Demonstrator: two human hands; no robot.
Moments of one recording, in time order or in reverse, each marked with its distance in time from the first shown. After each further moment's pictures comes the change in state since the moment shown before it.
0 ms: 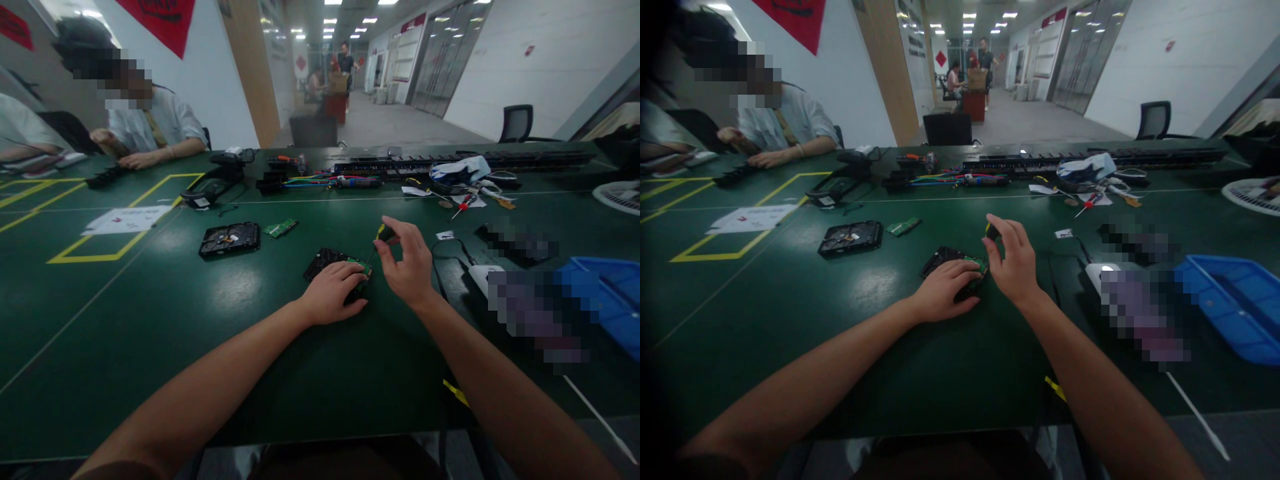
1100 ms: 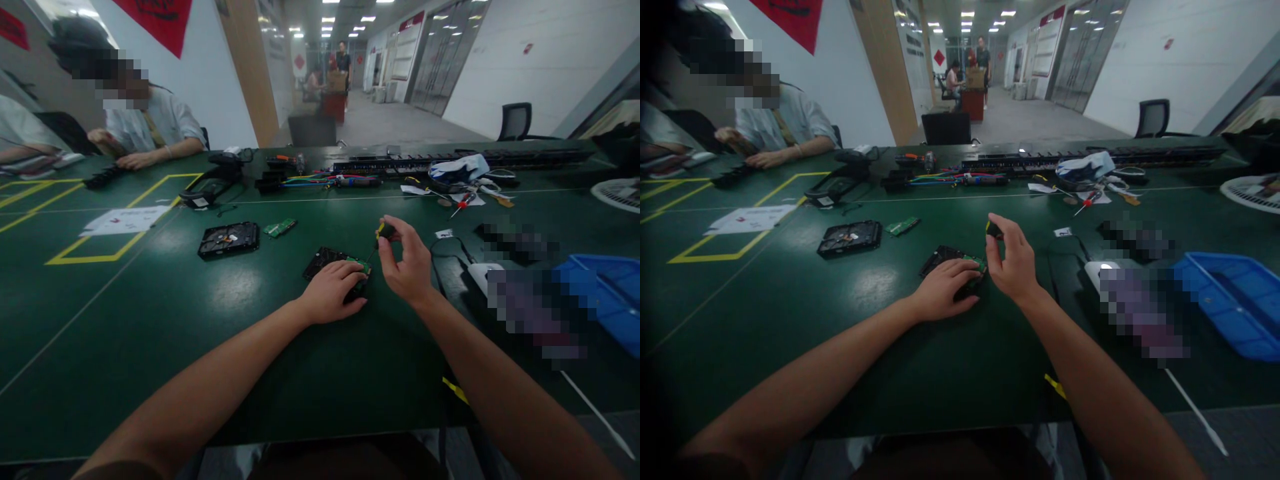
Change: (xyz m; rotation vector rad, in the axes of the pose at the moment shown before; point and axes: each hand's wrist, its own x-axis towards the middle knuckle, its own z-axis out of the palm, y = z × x) left_hand -0.001 -0.001 0.000 0.026 0.002 0.009; right_hand -0.002 0.001 0.001 0.037 0.010 -0.001
